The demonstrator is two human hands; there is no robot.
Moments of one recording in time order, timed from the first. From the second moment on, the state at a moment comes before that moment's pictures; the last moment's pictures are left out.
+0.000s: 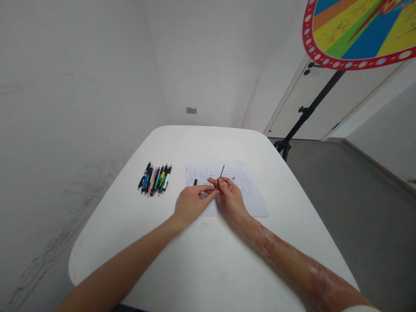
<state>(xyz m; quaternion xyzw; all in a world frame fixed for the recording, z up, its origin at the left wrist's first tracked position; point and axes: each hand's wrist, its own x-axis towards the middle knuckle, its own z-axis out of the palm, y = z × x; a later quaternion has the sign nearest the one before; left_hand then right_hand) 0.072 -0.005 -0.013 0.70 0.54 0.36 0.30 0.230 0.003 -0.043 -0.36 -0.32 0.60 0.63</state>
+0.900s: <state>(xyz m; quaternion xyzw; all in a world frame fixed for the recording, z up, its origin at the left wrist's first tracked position) 0.046 0.007 0.013 0.74 0.60 0.25 0.19 0.292 0.021 -0.004 -0.54 -0.54 0.34 0.55</state>
